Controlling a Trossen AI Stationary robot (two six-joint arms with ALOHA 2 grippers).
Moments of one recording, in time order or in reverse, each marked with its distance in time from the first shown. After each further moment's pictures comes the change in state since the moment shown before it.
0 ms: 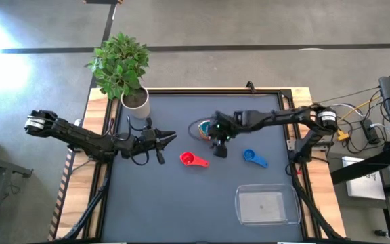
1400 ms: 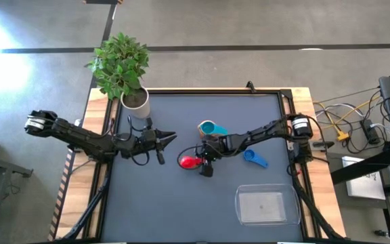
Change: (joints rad) left arm 0.000 0.000 0.000 -0.019 0.000 -0.010; right arm 0.175 0.293 0.006 0.320 0.149 0.204
